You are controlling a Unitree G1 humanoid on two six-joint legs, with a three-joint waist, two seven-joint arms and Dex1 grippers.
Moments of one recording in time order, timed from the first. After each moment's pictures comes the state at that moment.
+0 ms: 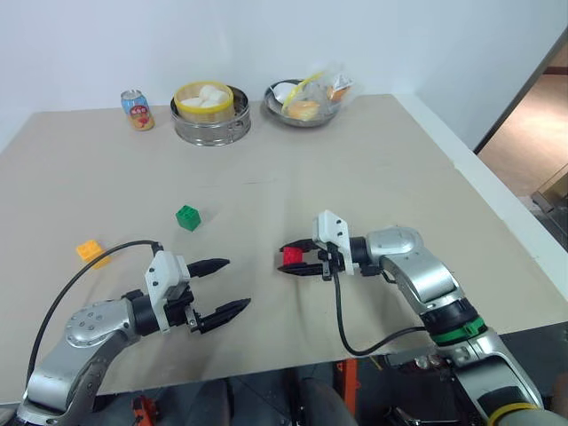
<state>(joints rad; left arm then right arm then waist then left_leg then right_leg) 0.09 0.61 0.05 -0.48 -0.56 0.33 -0.88 -0.60 -0.50 0.31 0.08 0.24 0.26 1.17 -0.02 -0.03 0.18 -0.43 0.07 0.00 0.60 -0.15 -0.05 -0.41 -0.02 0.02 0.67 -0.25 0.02</state>
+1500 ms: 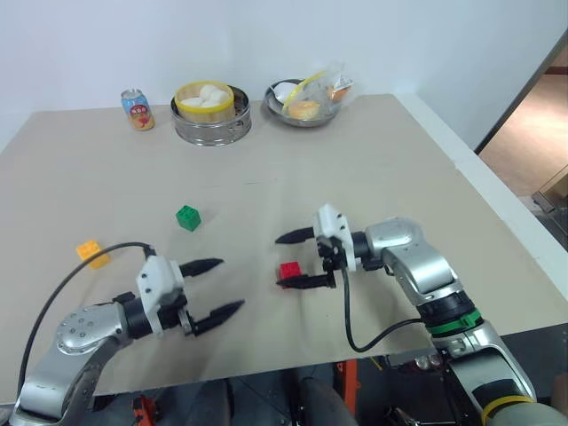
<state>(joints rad) 0.12 0.59 0.12 -0.48 -0.52 0.26 -0.83 -0.64 -0.49 0.23 0.02 0.32 0.38 1.25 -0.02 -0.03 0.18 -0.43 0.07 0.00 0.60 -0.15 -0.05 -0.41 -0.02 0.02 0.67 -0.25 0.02</state>
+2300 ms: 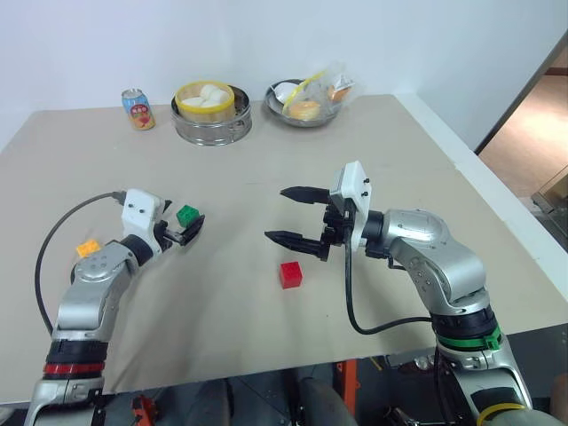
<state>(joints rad) -0.33 0.50 0.13 0.03 -0.32 0.35 -0.53 -0.60 -0.45 0.12 -0.27 0.42 0.56 0.90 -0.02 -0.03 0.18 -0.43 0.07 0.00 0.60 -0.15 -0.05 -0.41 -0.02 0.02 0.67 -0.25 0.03</state>
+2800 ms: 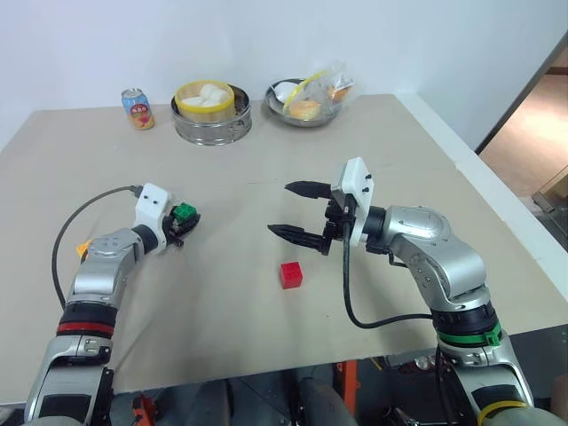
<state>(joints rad) -0.54 0.52 0.06 0.38 -0.22 0.29 -0.64 -0.61 -0.47 0.12 -0.25 0.40 0.54 0.87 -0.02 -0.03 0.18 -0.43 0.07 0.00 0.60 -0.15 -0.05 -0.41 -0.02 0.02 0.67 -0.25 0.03</state>
